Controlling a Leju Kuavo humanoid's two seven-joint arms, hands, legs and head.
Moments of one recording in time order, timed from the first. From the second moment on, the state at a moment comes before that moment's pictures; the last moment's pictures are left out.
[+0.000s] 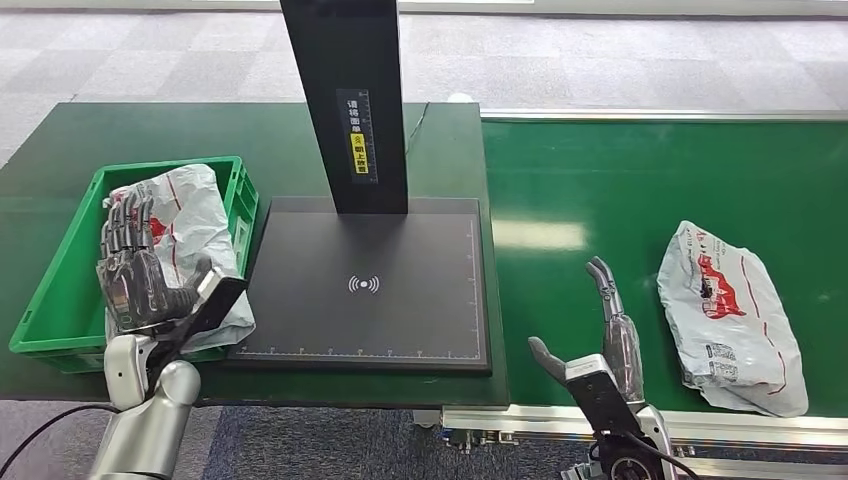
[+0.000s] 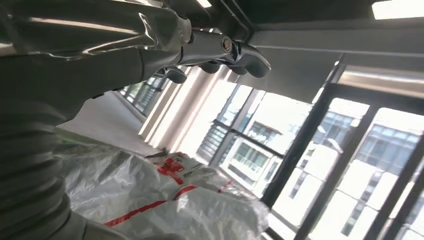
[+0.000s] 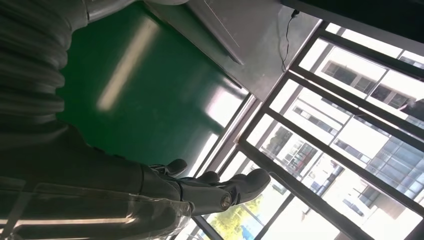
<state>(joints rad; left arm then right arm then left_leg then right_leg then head) -0.31 -0.02 0.15 -1.20 -1.05 0.62 -0.29 0.01 -0.09 0.17 -1.44 0.44 -0.32 -0.41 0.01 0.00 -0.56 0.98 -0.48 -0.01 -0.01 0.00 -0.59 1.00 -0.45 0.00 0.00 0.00</state>
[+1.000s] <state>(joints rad) -0.04 -0.13 -0.30 -1.50 0.00 0.06 -0.50 -0.05 -0.11 0.21 -1.35 0.21 -0.16 -0.50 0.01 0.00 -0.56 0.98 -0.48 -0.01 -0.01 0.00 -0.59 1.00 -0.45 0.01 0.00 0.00</state>
